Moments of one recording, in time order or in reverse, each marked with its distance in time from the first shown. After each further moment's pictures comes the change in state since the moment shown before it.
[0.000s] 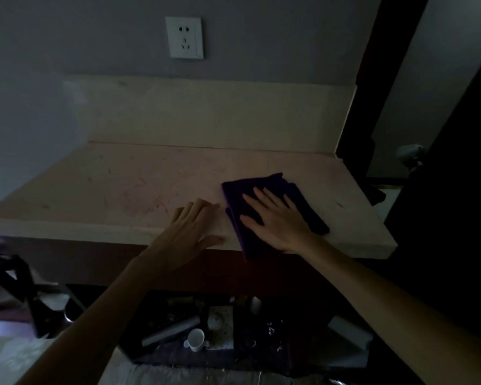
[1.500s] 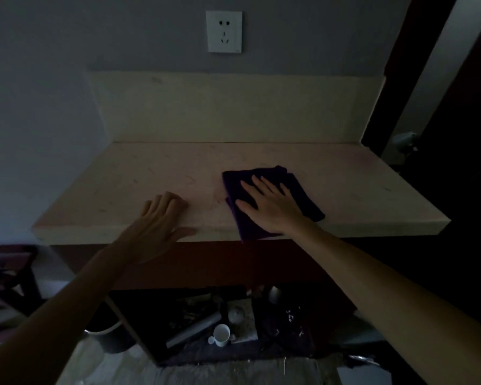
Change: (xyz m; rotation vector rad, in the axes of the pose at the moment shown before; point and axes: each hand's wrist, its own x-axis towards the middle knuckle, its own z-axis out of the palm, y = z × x) left_hand -0.073 -0.183 -0.025 0.141 0.083 0.078; right_hand 0.060 -0.139 0.018 -0.013 0.017 0.131
